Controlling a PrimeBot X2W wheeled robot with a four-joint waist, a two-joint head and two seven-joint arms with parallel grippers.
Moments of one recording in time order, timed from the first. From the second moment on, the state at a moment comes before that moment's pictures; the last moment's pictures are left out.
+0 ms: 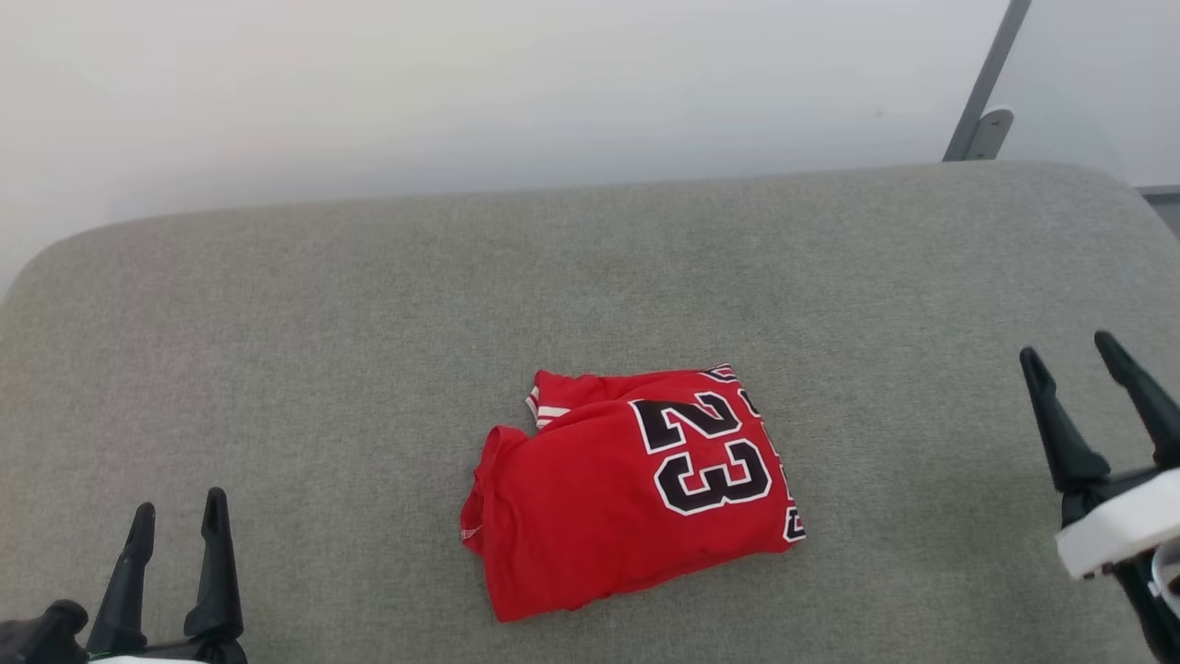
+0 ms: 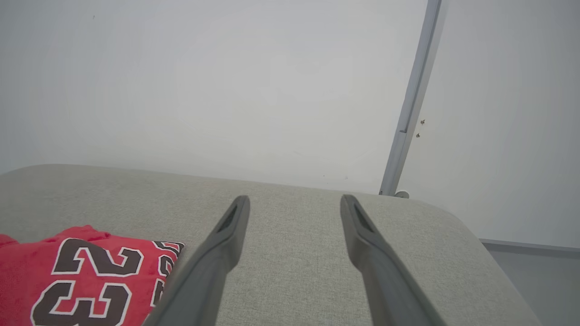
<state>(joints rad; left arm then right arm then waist) 0.14 0.22 0.09 0.07 -0.49 -0.13 -0.26 -0.15 -0.52 0.13 0.18 0.53 0.13 -0.16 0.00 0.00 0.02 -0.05</state>
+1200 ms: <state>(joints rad) 0.17 0.22 0.08 0.11 -0.41 -0.13 -0.26 0.07 -0.30 -0.04 0.21 0.31 0.13 -0.26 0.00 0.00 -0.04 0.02</state>
